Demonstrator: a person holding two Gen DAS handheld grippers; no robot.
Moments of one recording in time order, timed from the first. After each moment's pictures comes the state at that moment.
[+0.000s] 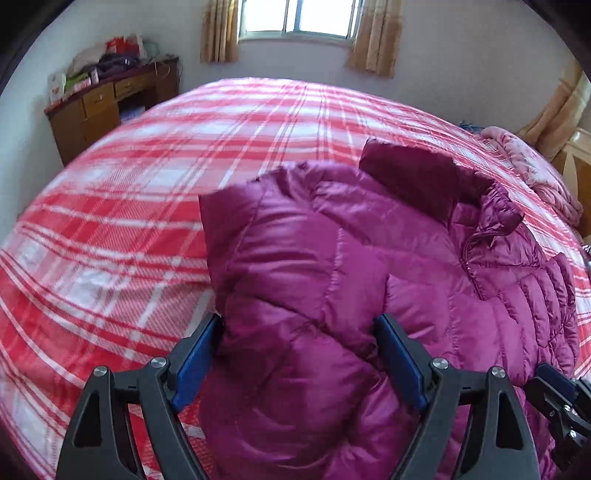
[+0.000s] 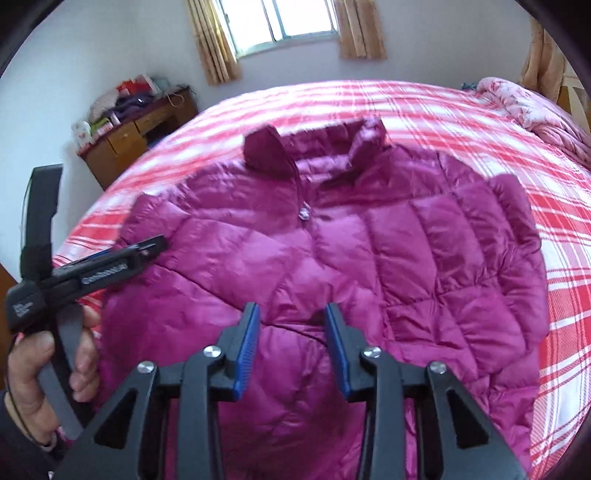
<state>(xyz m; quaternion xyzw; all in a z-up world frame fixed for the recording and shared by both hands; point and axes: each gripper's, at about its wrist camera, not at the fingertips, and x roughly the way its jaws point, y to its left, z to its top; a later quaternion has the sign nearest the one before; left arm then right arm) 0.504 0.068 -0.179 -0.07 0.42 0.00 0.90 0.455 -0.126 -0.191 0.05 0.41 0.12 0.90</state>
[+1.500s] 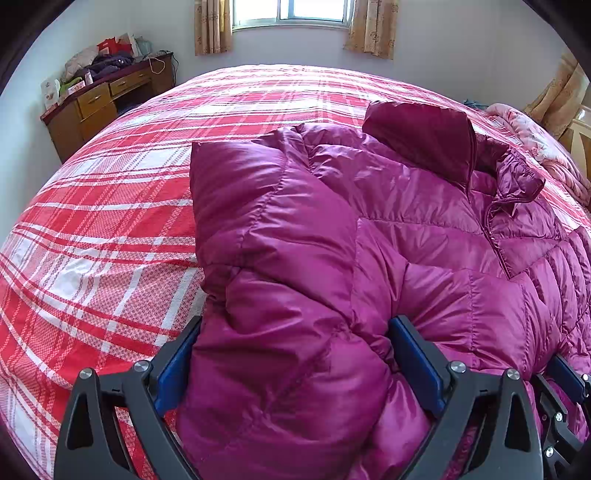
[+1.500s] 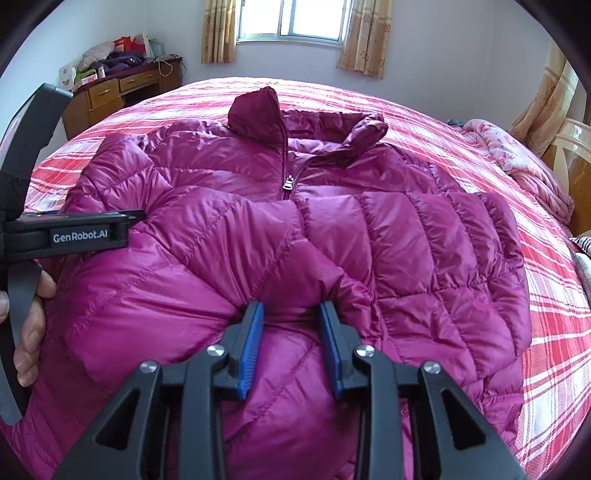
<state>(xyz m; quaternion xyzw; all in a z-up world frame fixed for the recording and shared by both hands) 0.514 0.051 -0.201 -0.03 0.44 0.02 0.90 0.448 -0.098 -0.211 -0.08 0.40 0.05 0.91</state>
